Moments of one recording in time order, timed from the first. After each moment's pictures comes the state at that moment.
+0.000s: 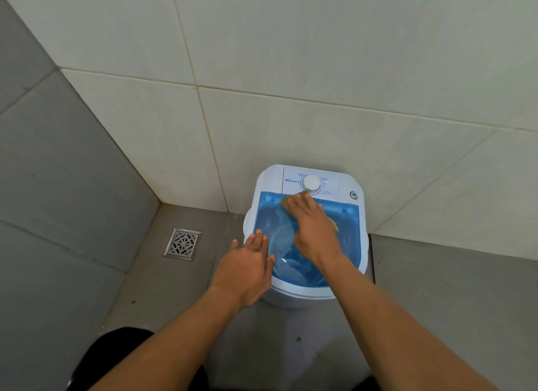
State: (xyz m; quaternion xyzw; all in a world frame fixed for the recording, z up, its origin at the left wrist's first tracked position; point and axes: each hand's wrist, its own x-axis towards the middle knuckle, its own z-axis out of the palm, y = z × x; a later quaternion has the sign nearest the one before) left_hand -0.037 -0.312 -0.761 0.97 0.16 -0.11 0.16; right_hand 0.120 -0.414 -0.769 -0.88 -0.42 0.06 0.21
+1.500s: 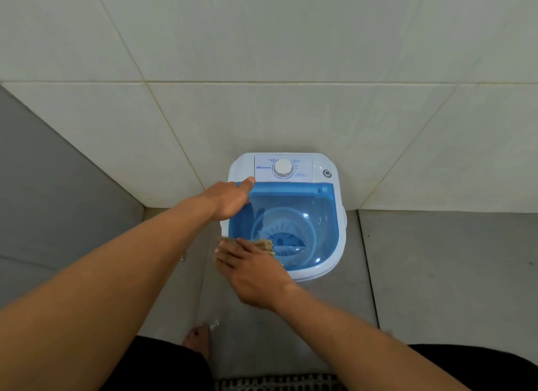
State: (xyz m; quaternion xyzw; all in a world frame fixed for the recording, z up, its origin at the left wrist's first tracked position) left_hand 0.068 -0.262 -0.707 0.88 0.29 -0.21 0.32; right_hand 0.023 -0.417 -0.782 -0.74 -0.66 0.04 0.05
